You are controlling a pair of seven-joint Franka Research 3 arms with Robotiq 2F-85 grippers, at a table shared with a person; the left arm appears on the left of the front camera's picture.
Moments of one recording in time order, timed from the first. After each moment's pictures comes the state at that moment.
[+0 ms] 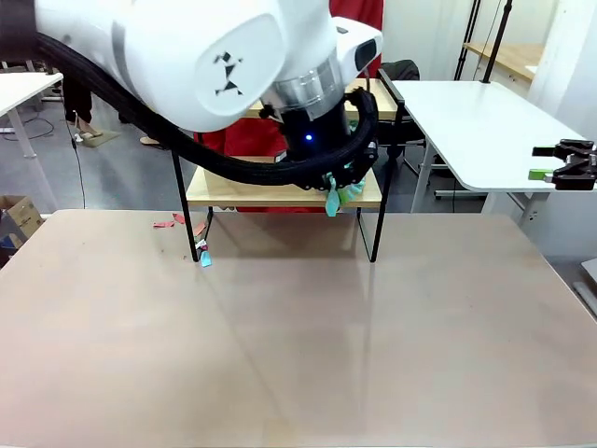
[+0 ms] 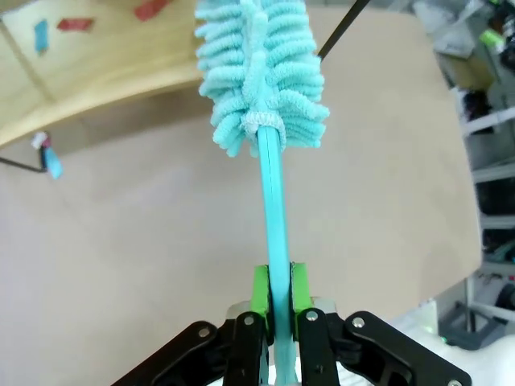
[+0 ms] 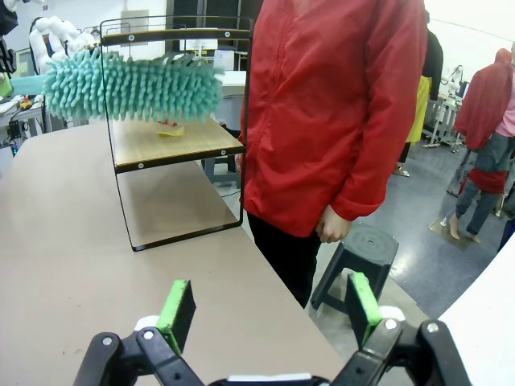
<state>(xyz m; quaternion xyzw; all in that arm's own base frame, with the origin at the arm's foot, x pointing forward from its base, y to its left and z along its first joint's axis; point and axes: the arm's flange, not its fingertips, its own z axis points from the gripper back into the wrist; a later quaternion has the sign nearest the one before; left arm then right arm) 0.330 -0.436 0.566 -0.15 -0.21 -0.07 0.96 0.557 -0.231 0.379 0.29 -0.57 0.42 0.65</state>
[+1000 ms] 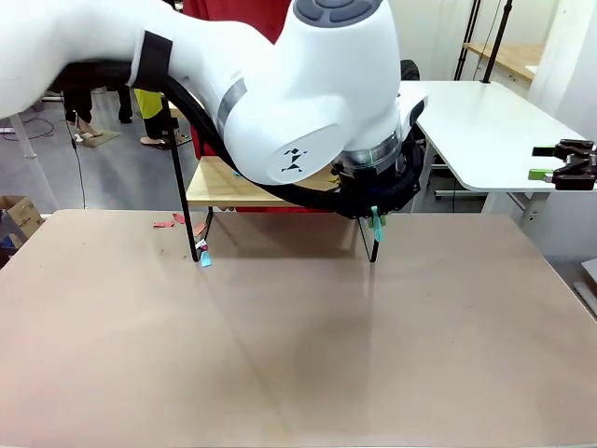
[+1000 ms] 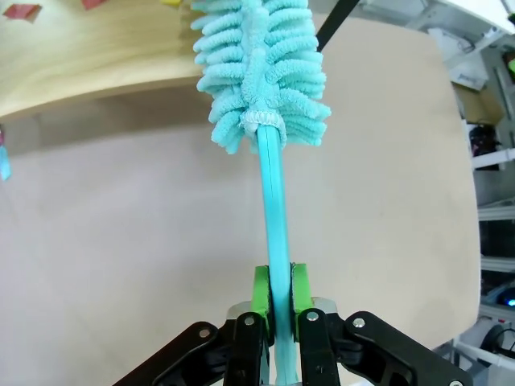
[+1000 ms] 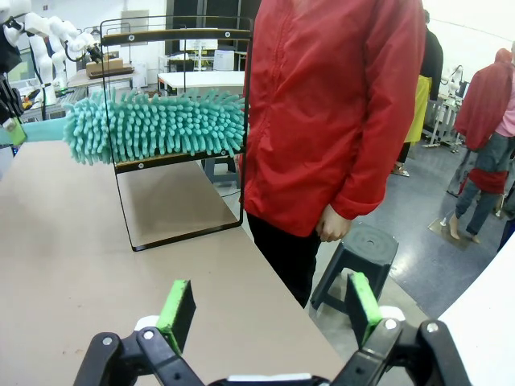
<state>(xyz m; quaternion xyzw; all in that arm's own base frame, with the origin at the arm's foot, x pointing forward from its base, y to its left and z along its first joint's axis) 0.355 -0.502 0.497 -0.14 -0.22 -0.02 0.97 0.557 -0.231 0.379 0.29 -0.57 0.42 0.65</state>
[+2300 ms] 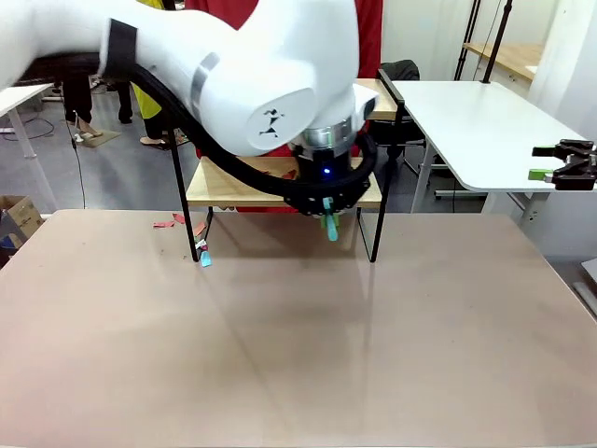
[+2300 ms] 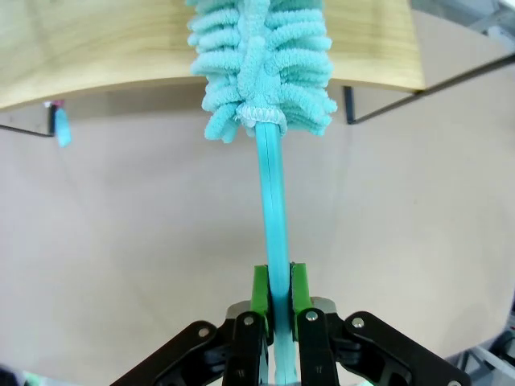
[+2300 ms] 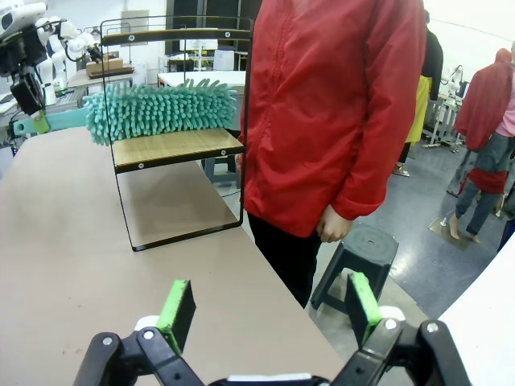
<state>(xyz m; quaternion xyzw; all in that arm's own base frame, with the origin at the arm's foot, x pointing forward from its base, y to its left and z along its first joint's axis) 0.395 -0.443 0.498 -0.08 -0.16 0.02 0.98 0.557 -0.231 0.379 0.29 -0.57 0.42 0.65</state>
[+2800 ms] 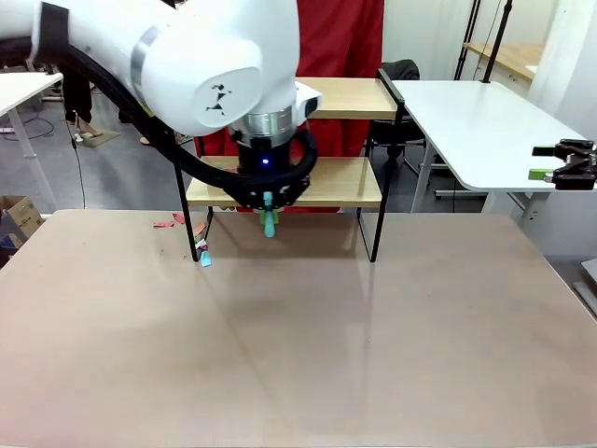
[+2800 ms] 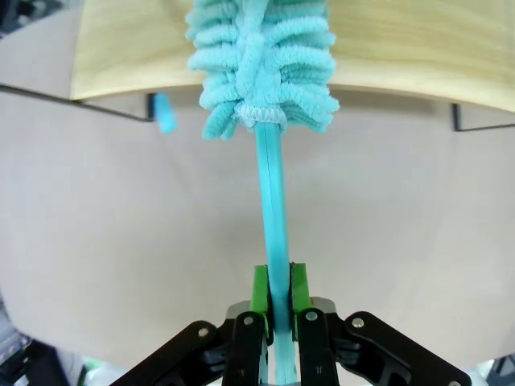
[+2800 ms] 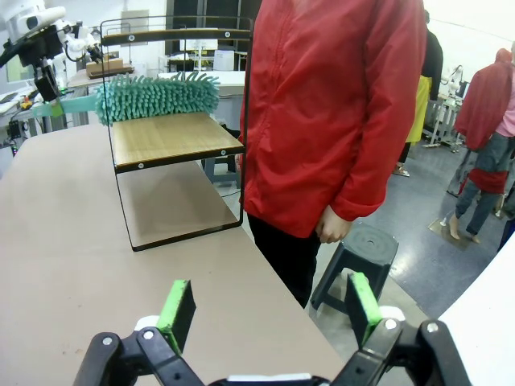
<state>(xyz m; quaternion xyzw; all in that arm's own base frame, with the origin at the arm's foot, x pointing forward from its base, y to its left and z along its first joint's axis) 0.413 -0.362 0.503 0.00 -0.13 0.03 0.99 0.557 -0.231 0.379 0.29 -0.57 0.42 0.65</state>
